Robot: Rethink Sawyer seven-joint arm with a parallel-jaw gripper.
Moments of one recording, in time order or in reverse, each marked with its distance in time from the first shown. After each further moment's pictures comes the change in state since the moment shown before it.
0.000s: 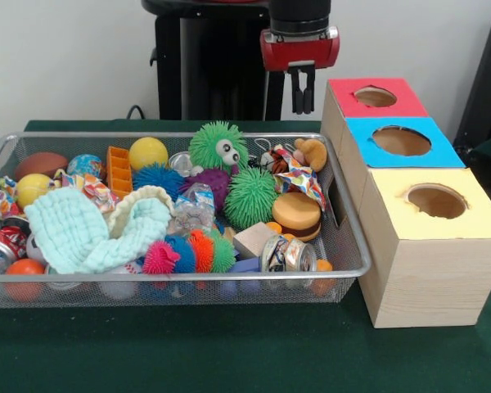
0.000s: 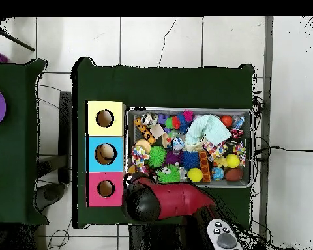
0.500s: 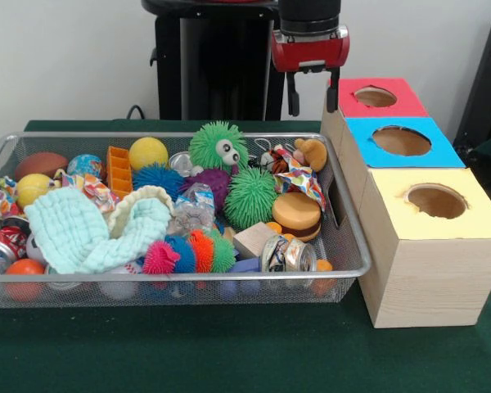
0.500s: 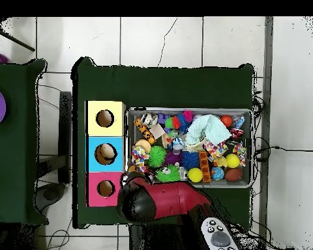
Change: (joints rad) arm 0.022 0.000 0.004 0.000 -0.005 -0.018 0.000
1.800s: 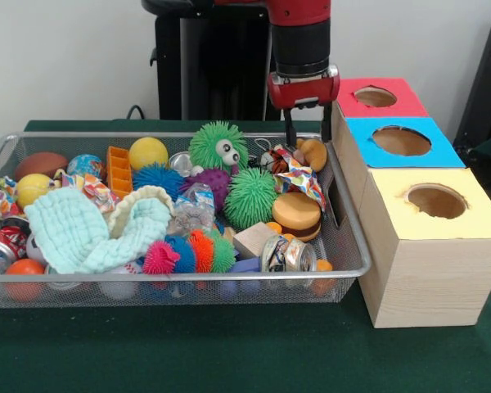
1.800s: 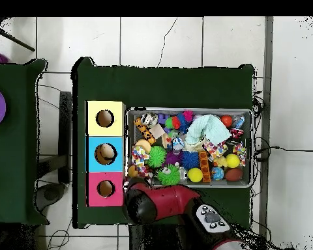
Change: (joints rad) arm 0.008 0.217 -0.055 -0.026 -0.109 -0.194 0.000
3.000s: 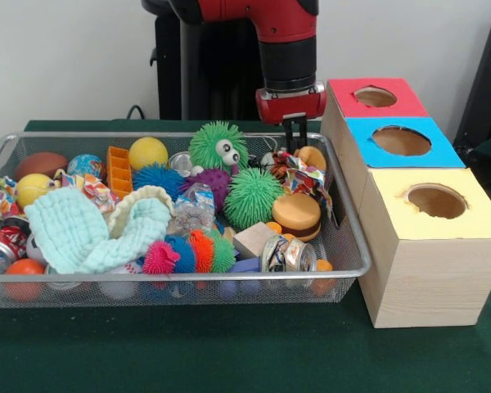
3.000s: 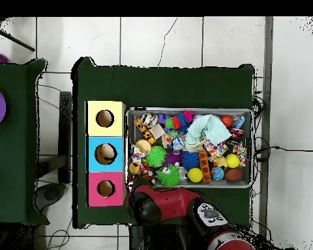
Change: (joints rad) arm 0.020 0.084 -0.072 -0.027 -0.040 -0.145 0.000
